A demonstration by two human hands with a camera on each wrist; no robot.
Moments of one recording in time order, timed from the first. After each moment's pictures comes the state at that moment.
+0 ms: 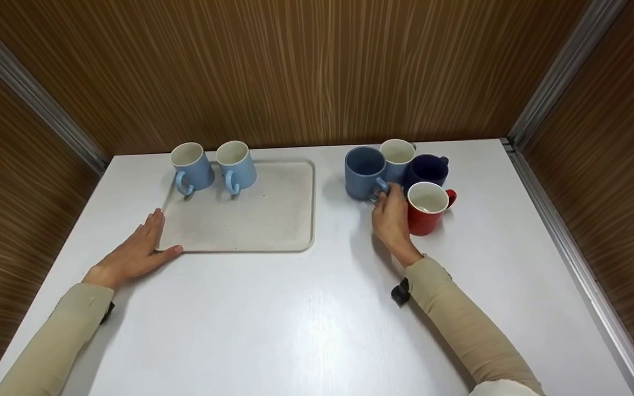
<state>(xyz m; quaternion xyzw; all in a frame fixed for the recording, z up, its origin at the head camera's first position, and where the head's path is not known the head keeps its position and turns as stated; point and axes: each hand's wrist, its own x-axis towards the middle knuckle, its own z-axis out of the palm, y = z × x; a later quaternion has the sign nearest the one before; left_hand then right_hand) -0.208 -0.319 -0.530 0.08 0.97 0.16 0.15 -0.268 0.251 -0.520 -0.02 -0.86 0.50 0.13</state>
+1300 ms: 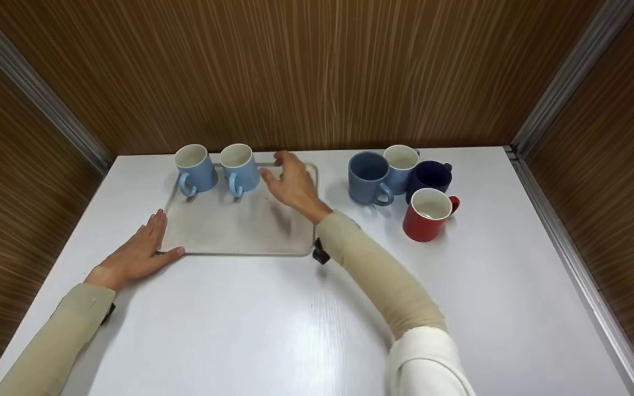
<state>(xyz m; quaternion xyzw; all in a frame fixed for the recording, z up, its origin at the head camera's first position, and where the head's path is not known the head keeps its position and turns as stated) -0.207 -0.319 -0.531 0.08 0.97 0.17 0.14 -0.326 0.072 -0.462 0.15 -0.86 0.49 0.01</state>
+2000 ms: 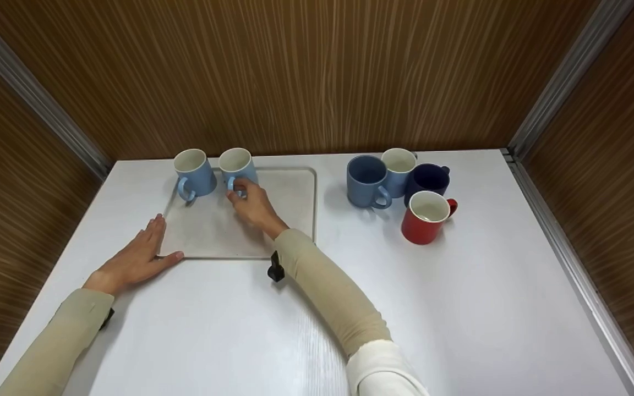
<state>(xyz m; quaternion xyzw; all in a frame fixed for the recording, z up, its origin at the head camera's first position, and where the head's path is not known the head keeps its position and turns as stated) -0.209 -0.319 -0.532 0.08 0.98 0.16 0.13 -0.322 -0.008 -0.503 0.14 -0.77 0.60 -0.12</state>
